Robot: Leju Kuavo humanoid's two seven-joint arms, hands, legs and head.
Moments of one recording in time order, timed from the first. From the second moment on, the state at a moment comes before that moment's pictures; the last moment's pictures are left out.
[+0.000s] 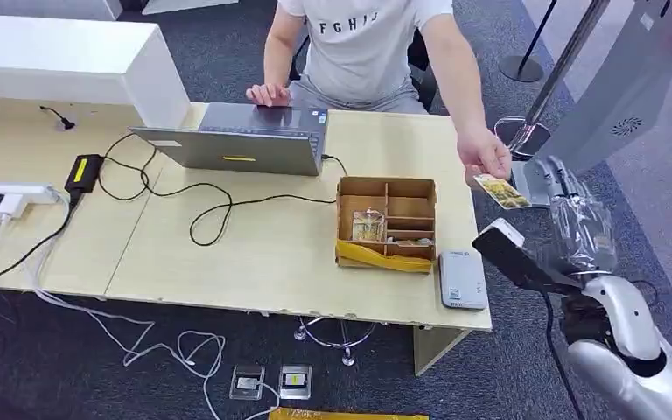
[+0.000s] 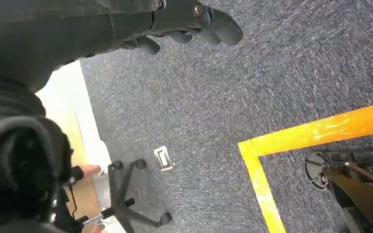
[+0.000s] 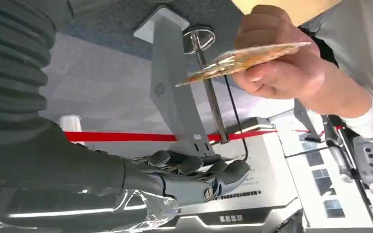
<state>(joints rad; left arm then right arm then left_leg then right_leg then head) -0.15 0.23 -1.34 -0.31 0.93 0.18 0.00 -0.54 -0.71 0.70 -1.68 0.63 -0.23 0.46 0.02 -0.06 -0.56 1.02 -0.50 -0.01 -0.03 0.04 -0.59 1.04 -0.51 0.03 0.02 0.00</state>
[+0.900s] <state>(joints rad) -0.15 0.23 -1.34 -0.31 0.94 0.22 0.02 -0.54 -0.62 0.73 -1.58 0.69 -0.45 0.43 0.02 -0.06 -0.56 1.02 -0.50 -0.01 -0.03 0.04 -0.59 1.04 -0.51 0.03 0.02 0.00</state>
